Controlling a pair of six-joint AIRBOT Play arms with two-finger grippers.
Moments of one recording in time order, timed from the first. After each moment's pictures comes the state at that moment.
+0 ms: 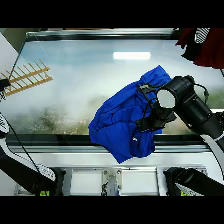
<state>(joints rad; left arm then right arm) 0.53 -1.95 1.99 1.84 -1.07 -1.61 0.62 -1.16 1.34 -1.52 1.81 1.89</state>
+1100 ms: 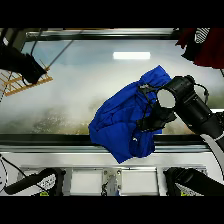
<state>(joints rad) 0.04 -1.27 1.78 1.25 -1.66 -0.78 0.62 -1.16 1.34 -1.52 1.81 1.89</state>
